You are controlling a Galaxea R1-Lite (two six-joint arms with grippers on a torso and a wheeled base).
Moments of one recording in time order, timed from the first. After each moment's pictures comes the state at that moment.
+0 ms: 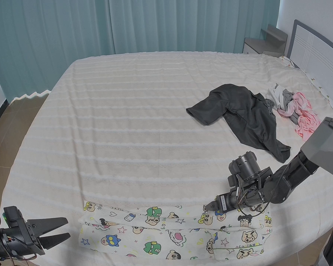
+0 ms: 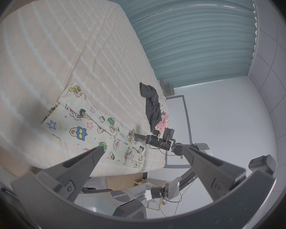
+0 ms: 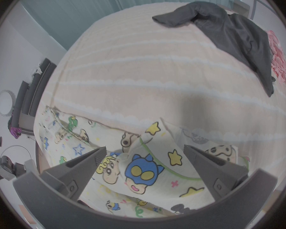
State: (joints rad) left arm 0.05 0.85 -0.02 -0.48 -0.80 -0.96; right arm 0.53 2.11 -0.85 -0.27 -0.02 0.28
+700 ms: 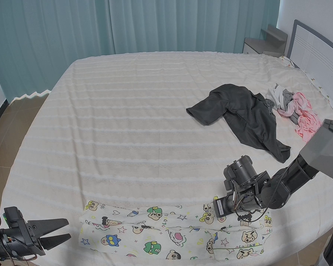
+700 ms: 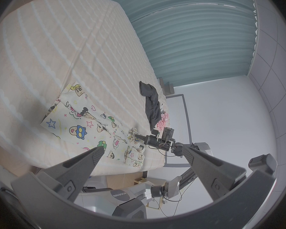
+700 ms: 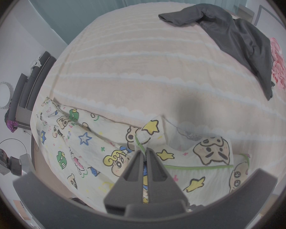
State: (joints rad) left arm 0.04 0.85 -0.02 -0.48 -0.80 -0.96; right arm 0.58 2.10 -0.84 -0.27 -0.08 0.28
